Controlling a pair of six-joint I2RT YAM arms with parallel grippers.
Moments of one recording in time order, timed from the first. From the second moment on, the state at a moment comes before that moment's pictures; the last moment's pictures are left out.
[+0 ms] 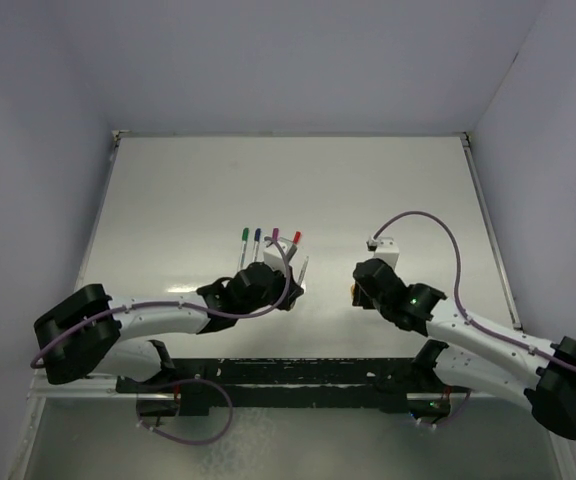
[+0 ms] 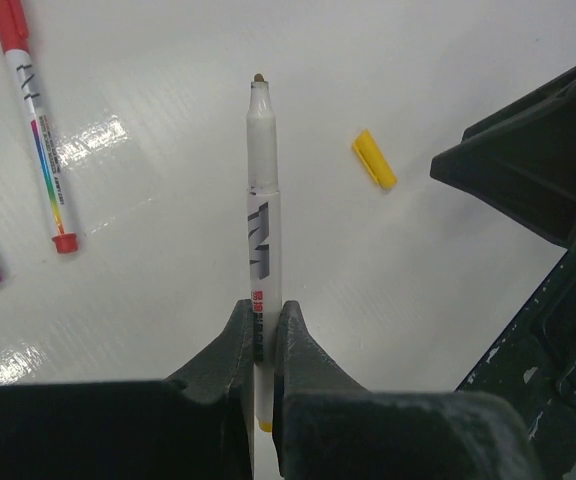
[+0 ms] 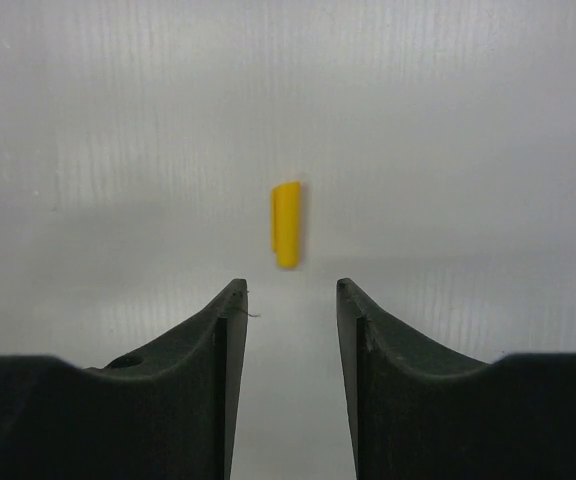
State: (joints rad) left arm -1.04 1.32 0.53 0.32 -0.17 -0.55; right arm 0.85 0.90 0.51 -0.50 0.48 0.71
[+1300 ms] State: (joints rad) left arm -1.04 1.38 0.56 0.27 -0.08 -0.54; right arm 0.71 1.28 0.55 -0.32 0.29 0.58
